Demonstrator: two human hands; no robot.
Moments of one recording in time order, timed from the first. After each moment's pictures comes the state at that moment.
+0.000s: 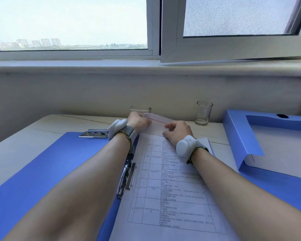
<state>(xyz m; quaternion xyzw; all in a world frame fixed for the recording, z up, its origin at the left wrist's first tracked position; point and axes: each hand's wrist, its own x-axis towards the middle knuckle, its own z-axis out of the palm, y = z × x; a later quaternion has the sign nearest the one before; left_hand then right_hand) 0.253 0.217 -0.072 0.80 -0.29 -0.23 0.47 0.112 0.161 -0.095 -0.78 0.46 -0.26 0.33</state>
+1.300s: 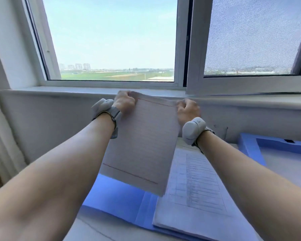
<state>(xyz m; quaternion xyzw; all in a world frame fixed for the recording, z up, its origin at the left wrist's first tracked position) 0.280 0.383 0.094 0.82 -0.34 -0.01 0.46 0.123 0.273 0.055 -0.75 0.36 -0.45 0.31</state>
